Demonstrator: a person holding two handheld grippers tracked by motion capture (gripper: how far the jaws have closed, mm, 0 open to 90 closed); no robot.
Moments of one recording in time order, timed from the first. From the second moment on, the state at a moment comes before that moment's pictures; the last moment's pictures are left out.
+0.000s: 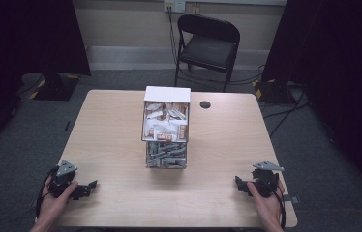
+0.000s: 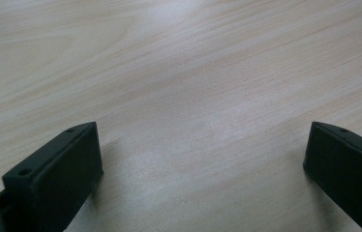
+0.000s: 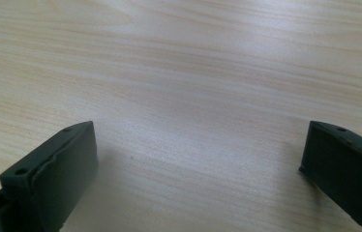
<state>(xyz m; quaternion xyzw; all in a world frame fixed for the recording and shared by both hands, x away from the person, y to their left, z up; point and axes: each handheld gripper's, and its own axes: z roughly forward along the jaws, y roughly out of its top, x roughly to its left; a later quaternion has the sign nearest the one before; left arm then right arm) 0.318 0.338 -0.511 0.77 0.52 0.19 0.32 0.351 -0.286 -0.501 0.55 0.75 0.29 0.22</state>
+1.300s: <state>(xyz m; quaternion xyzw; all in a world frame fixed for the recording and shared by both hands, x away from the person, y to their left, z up) 0.318 0.337 -0.511 0.77 0.52 0.19 0.33 0.345 -0.273 -0.479 0.51 0.75 0.36 0.19</state>
